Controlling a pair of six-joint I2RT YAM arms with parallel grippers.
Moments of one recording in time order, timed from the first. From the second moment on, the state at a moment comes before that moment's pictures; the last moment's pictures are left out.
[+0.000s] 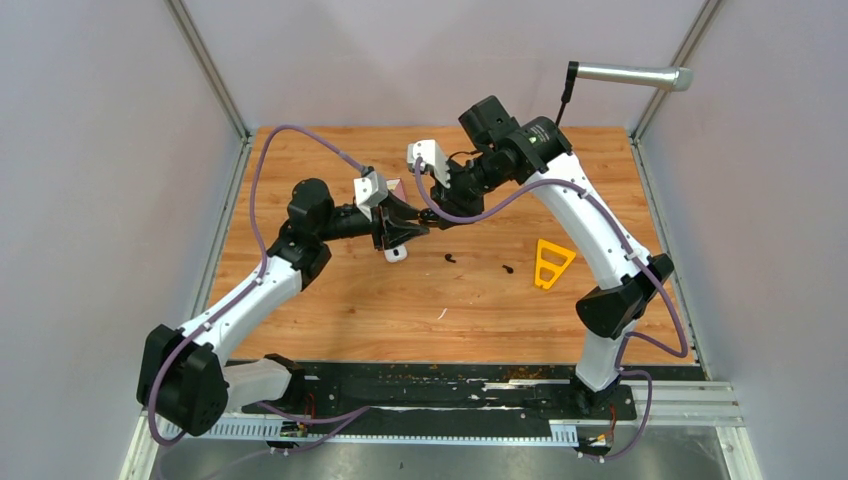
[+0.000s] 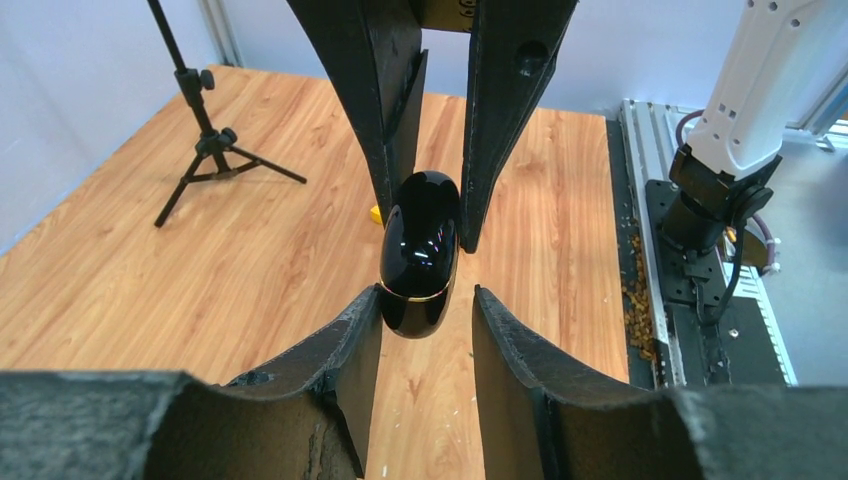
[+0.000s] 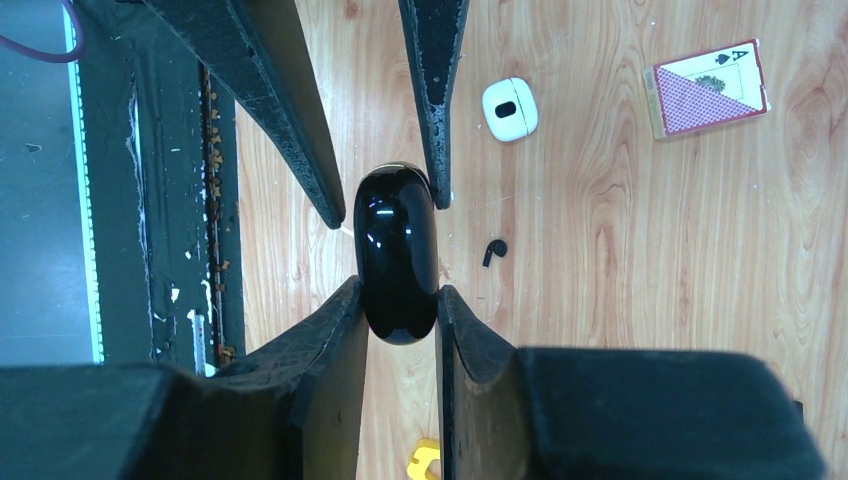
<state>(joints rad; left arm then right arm) -0.46 1.19 0.83 0.37 0.93 -0.01 0.65 1.83 2.19 -1.39 -0.59 -0.75</state>
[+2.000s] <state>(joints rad) -0.47 1.25 0.81 0.51 0.93 -0.07 0.66 1.85 2.21 -1.41 -0.55 -0.70</state>
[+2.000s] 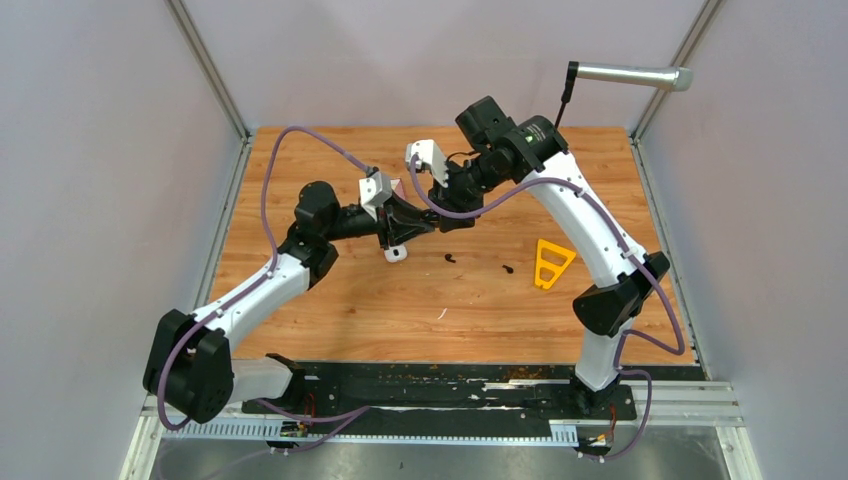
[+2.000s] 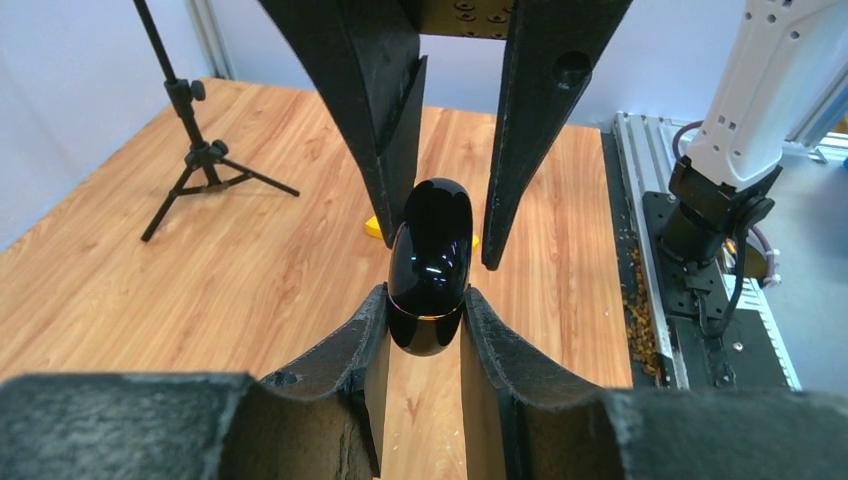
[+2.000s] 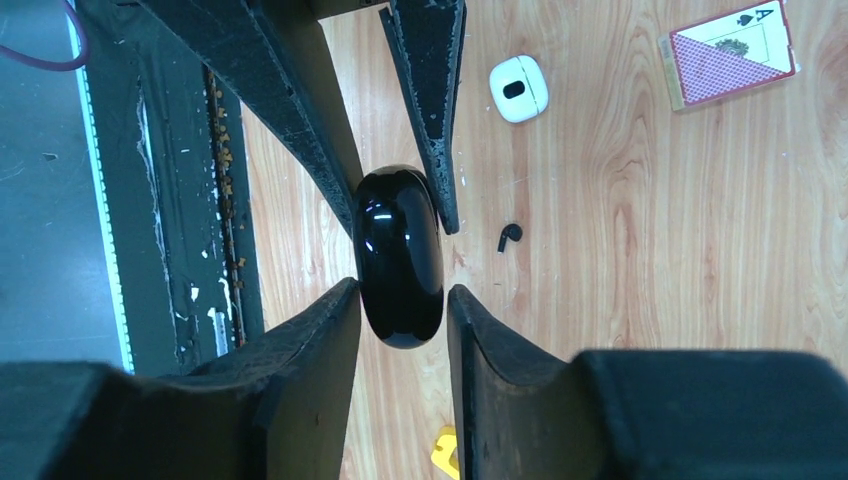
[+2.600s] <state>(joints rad) -0.48 1.25 0.77 0.61 0.95 0.00 0.55 1.93 2.30 -1.48 -0.74 -0.51</state>
